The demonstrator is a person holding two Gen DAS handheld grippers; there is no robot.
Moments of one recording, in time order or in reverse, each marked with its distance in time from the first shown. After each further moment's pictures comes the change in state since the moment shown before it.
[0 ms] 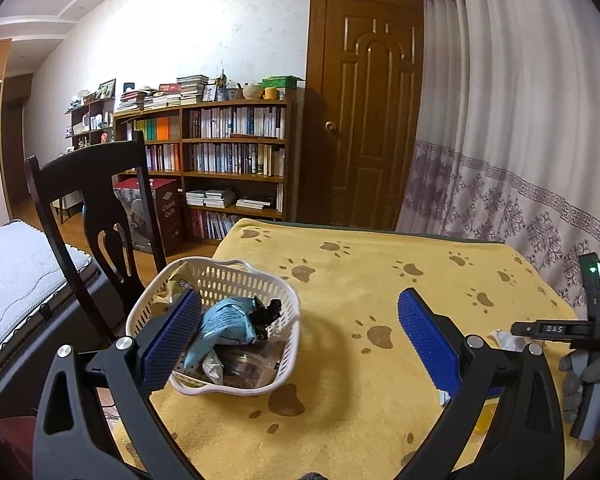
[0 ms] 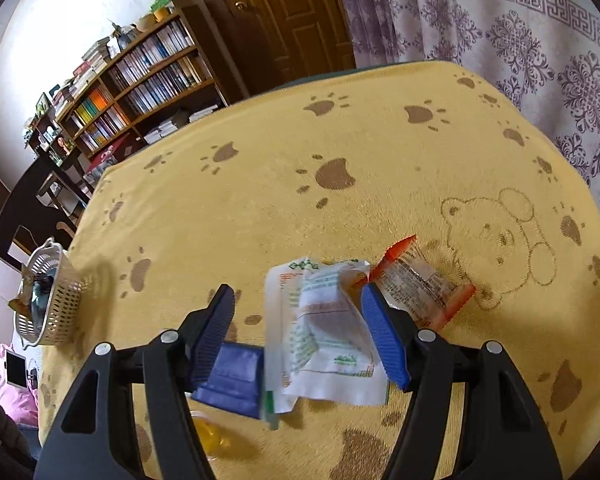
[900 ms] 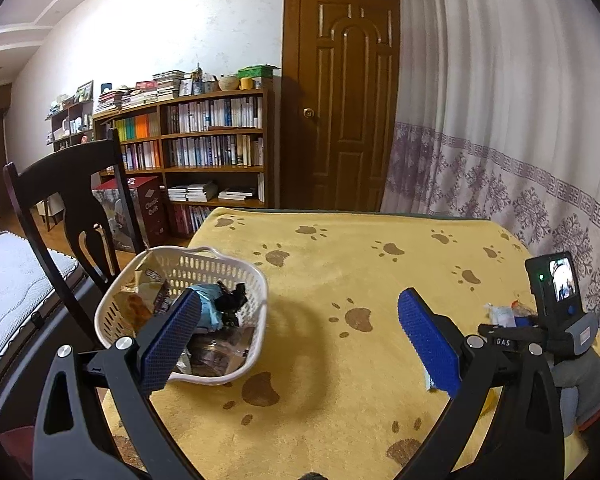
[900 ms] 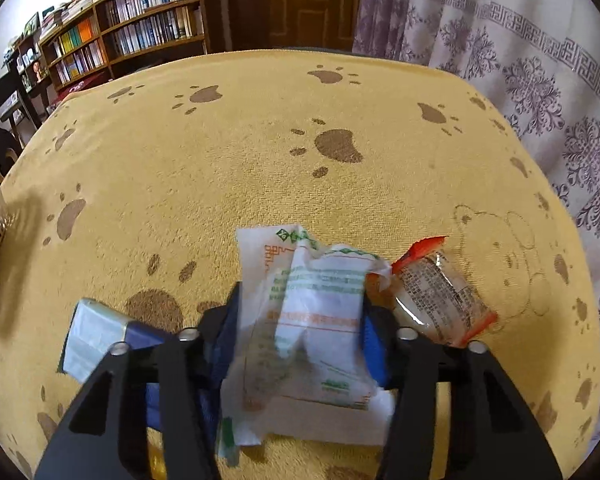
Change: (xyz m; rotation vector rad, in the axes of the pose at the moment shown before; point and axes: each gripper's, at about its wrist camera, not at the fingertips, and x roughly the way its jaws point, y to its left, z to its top) left arm 0.010 -0.027 -0.012 0.066 0.043 -0.055; right arm 0.046 0.032 -0.018 -0.228 0.036 -0.240
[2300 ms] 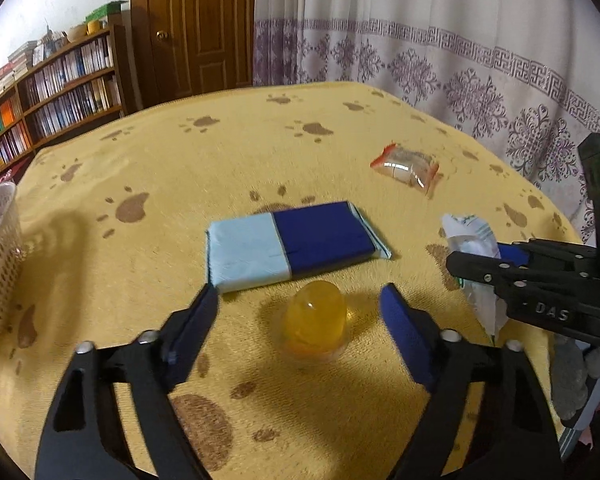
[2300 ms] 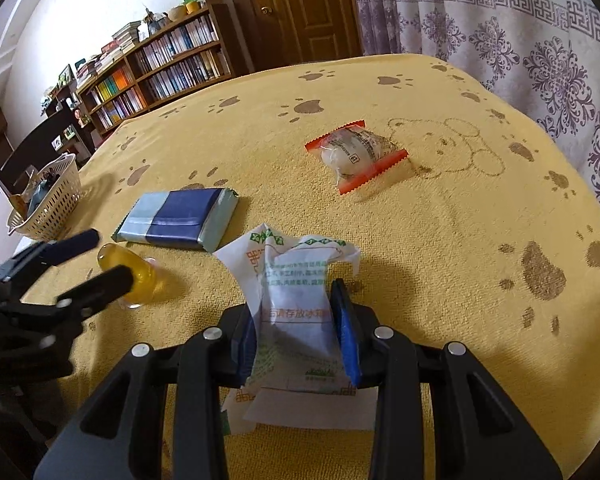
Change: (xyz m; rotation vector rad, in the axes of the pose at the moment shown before) left arm 0.070 -0.158 -0.104 0.250 0.332 -0.381; right arm -0.062 -0.066 -0.118 0.106 -0.128 0.230
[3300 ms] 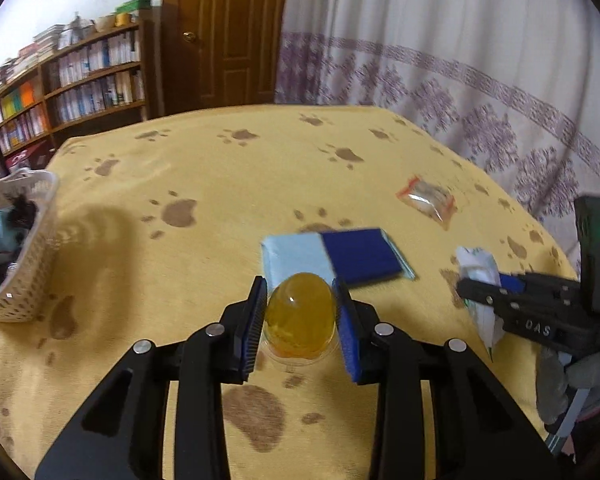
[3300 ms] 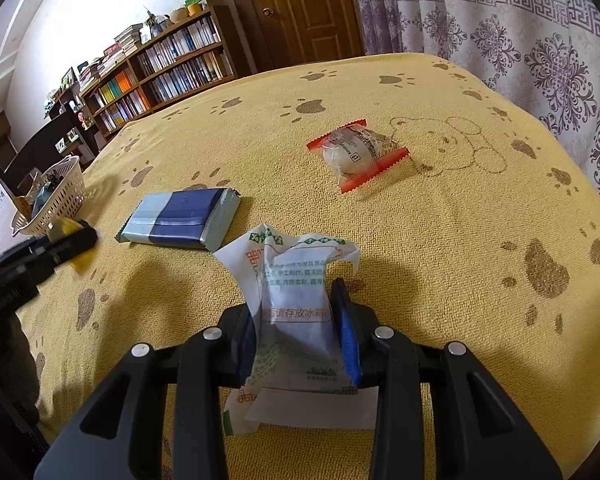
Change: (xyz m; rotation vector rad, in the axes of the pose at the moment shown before) left arm -0.039 0.040 0.007 -0.099 -0.062 0.029; right arm 0.000 -0.002 -0.001 0.003 -0.002 0.013
